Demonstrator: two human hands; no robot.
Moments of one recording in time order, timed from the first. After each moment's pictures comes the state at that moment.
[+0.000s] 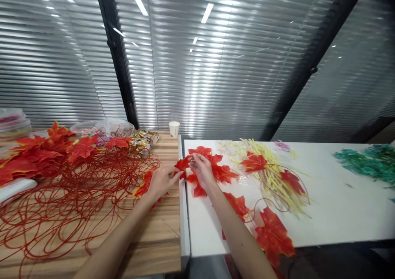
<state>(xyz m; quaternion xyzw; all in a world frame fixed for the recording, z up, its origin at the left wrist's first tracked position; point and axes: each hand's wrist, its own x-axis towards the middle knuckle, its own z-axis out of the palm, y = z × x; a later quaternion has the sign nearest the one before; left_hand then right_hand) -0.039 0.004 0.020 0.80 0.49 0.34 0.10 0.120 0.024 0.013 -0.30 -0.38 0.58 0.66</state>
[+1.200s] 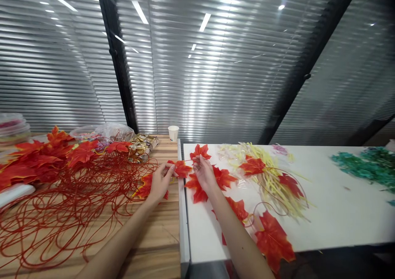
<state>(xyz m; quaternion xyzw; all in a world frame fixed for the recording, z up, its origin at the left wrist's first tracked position) -0.030 0.007 0.019 0.61 0.43 0.56 0.37 0.127 0.030 0.012 -0.24 -0.25 0.62 0.71</state>
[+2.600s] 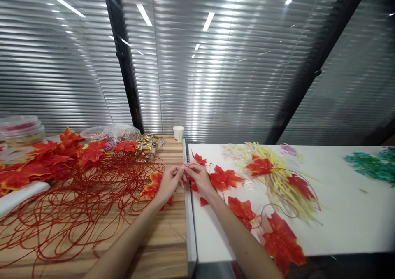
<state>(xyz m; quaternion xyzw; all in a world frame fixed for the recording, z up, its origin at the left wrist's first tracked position) -0.025 0.000 0.025 0.61 0.42 0.49 0.47 0.097 0.015 0.008 -0.31 -0.52 0.51 0.62</state>
